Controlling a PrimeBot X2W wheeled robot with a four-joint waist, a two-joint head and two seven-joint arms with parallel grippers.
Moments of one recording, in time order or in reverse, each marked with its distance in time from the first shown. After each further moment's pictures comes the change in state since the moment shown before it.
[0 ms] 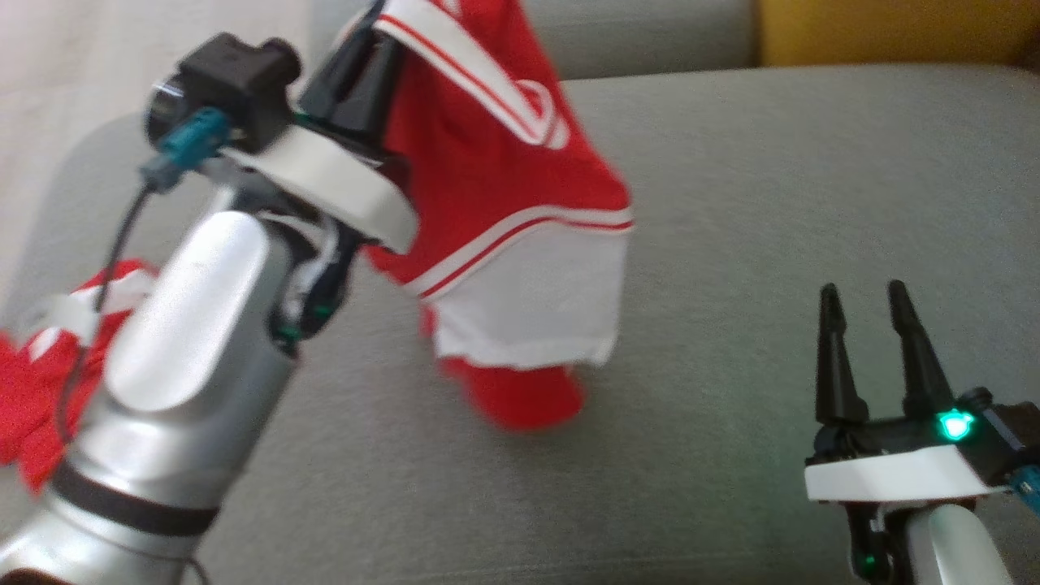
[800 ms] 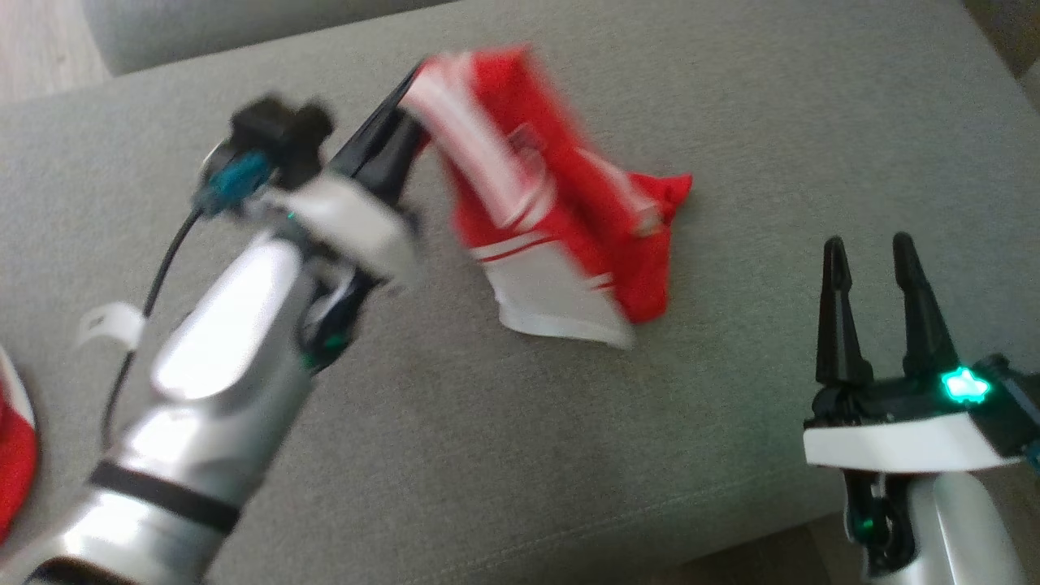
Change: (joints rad) left arm -0.019 -0.092 -0.047 0.283 -0.066 -0.136 -0.141; right arm -0.051 -0.001 0.027 -0.053 0.050 0.000 0.000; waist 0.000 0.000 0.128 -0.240
